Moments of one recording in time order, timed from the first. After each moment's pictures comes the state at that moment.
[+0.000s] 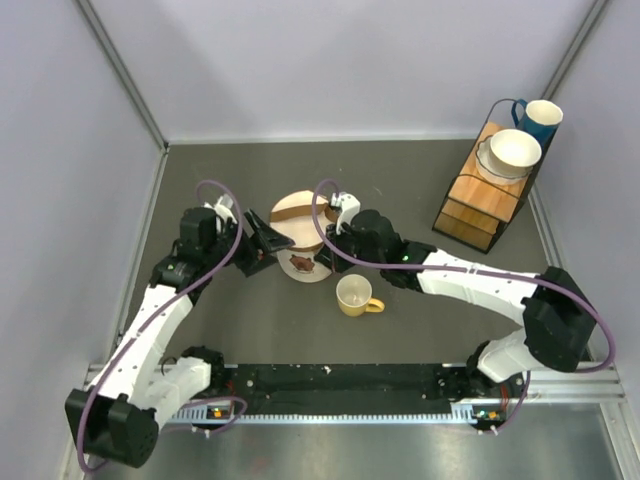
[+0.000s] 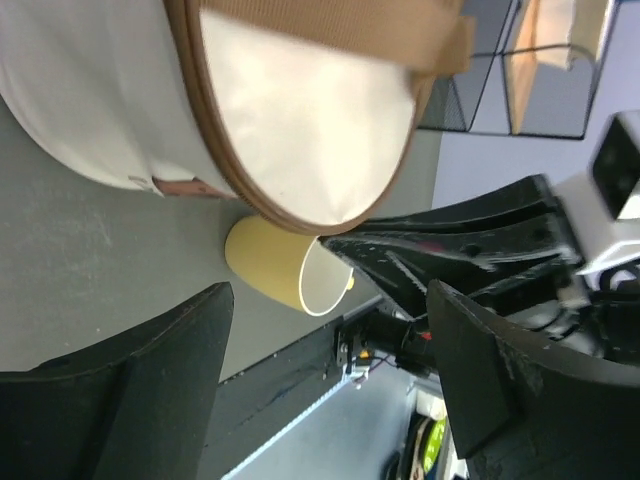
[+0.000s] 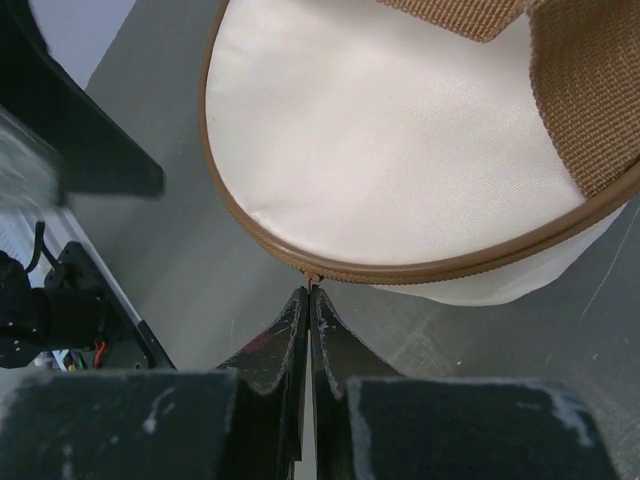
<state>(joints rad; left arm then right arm) -0.20 0.93 0.83 -0.47 0.53 -0.90 0.91 1.43 0.96 0.02 -0.07 0.46</state>
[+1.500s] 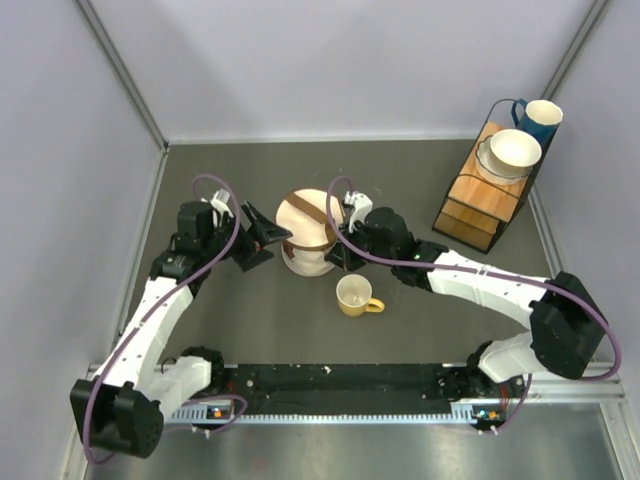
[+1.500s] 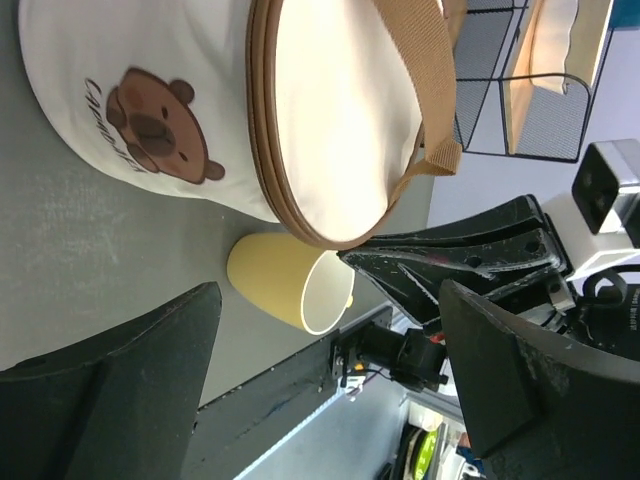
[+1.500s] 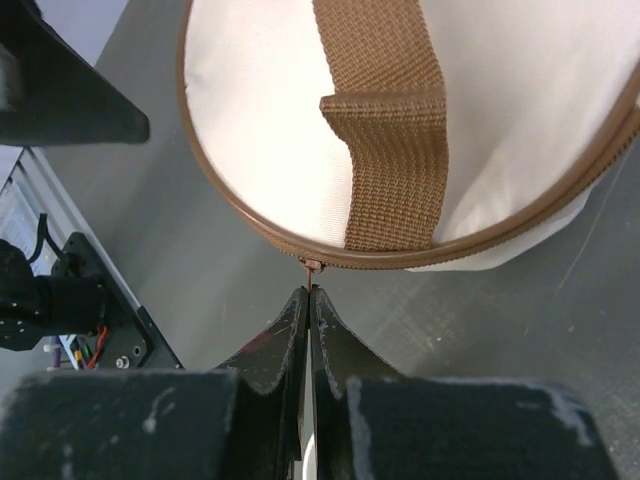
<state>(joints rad) -0.17 0.99 0.83 -0.43 0.55 -0.91 0.84 1.39 0.90 0.02 -0.16 0.46</state>
